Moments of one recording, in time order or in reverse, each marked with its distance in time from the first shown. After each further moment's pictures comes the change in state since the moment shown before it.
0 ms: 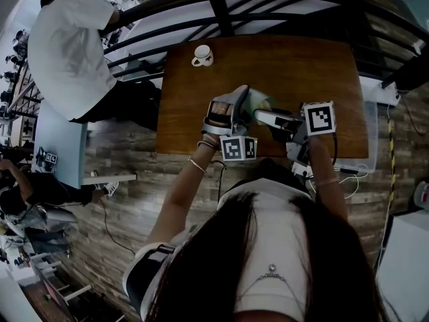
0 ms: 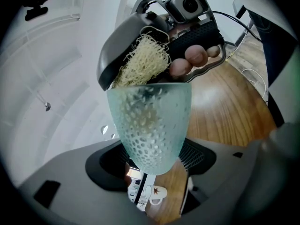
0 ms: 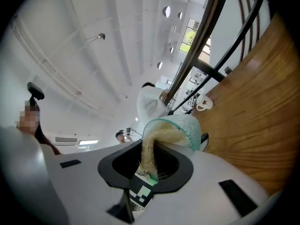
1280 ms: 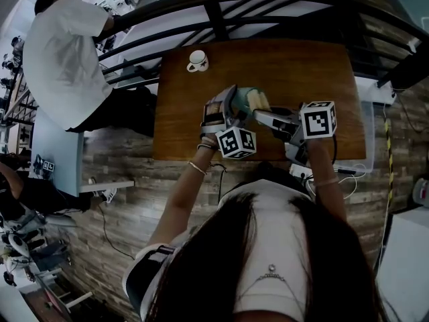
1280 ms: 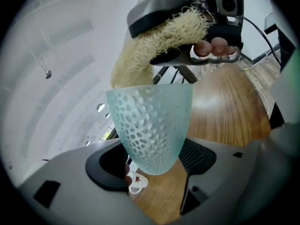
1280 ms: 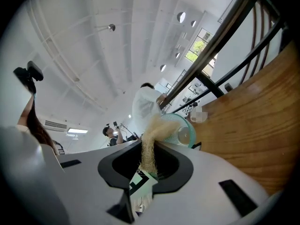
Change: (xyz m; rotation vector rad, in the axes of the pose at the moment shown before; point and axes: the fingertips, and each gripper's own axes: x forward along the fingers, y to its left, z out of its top) left arm 0.024 -0.002 -0.033 -0.241 0.149 -0.061; right arm -0.008 -0.010 0.017 -0.166 0.002 -0.117
